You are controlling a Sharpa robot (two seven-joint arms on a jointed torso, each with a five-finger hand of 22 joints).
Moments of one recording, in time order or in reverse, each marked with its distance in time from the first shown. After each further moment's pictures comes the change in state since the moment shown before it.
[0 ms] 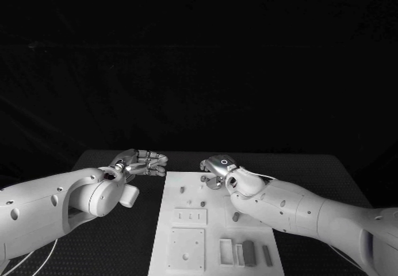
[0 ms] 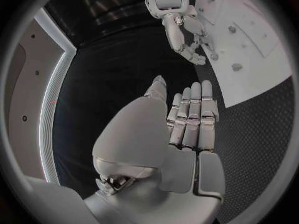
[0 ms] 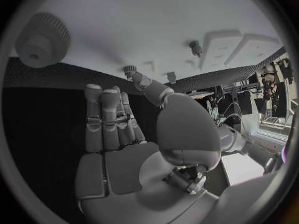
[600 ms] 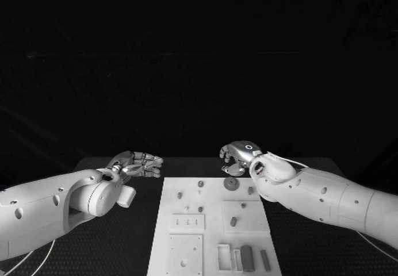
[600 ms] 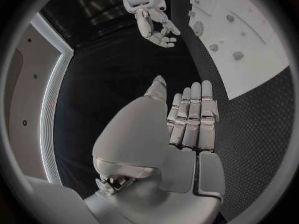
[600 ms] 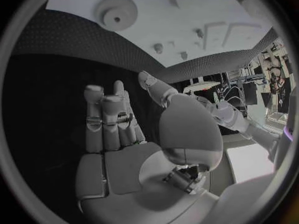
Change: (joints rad) left arm 0.000 0.001 -0.002 -0.063 -0.002 0.000 0.002; left_hand 0.000 0.000 0.000 0.000 0.000 0.000 0.000 0.000 0.000 0.000 0.000 0.000 0.000 0.000 0.000 -0.004 0.001 -0.001 0.000 0.000 0.000 0.000; right arm 0.098 -0.217 0.031 0.200 0.079 0.059 0.005; right_hand -0.043 -0.021 -0.062 0.031 0.000 0.035 0.013 0.033 0.002 0.163 -0.062 0.095 0.050 0.040 -0.048 0.058 0.008 0.000 0.047 -0.022 0.027 0.000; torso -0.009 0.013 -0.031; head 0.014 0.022
